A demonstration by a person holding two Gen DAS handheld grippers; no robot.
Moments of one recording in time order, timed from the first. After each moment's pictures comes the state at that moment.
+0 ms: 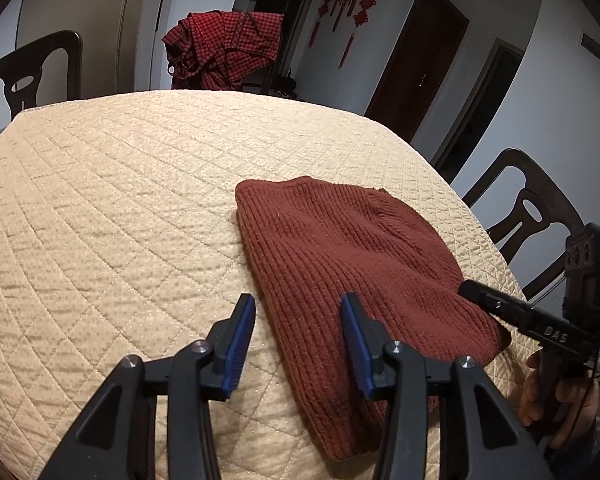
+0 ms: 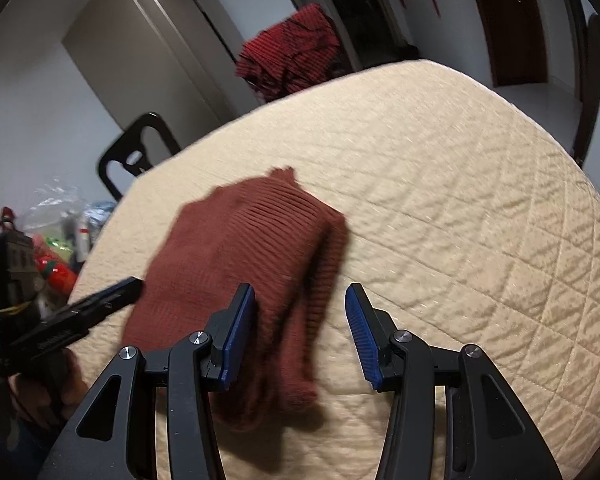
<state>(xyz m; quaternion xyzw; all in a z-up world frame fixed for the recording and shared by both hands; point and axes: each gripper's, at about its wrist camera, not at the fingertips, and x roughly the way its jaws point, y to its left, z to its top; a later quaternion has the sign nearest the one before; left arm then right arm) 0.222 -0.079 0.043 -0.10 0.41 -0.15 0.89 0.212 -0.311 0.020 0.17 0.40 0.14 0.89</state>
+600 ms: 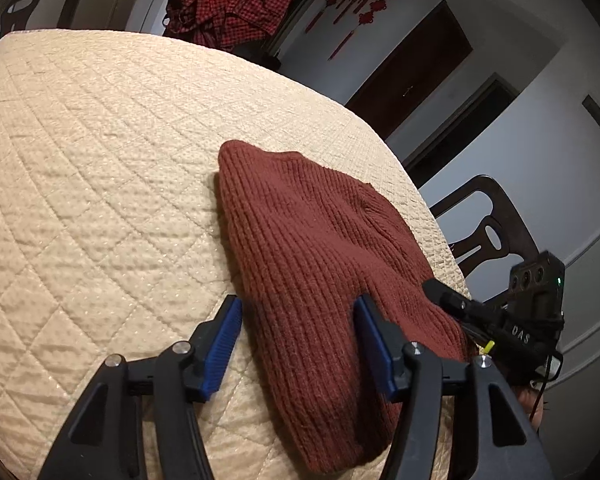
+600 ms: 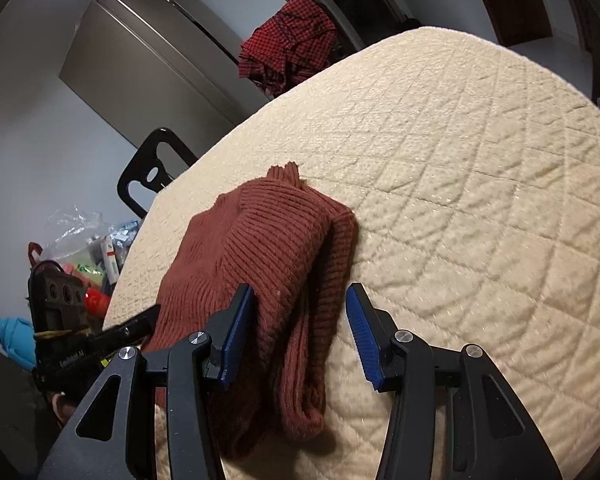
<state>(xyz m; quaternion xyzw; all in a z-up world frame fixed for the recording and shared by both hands) 0.237 -0.071 0.013 -0.22 0.44 -0.22 0.84 0.232 -0.323 0.002 0.25 0.41 0.19 0.86</state>
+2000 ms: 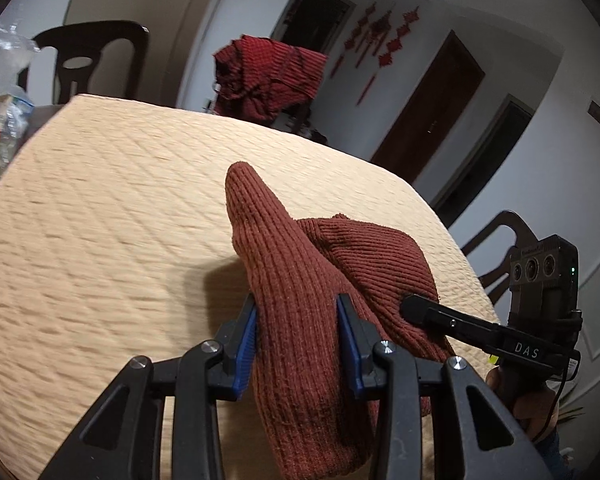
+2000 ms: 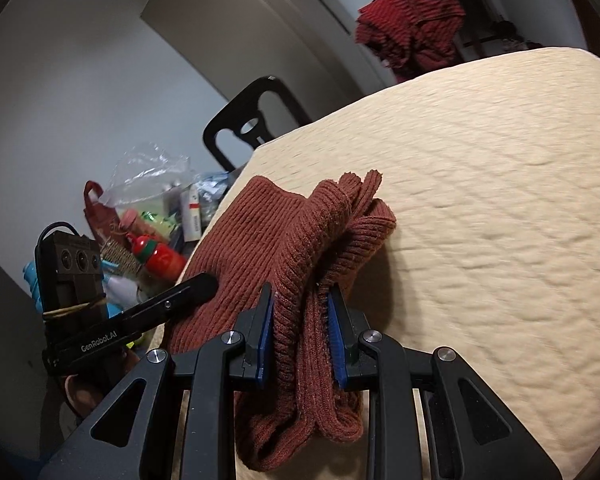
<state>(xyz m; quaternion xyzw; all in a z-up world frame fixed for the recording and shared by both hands) 0.202 0.056 0.074 -0.18 0.37 -0.14 0.90 0.247 -0.140 0.049 0.20 0.40 0.34 0.83</state>
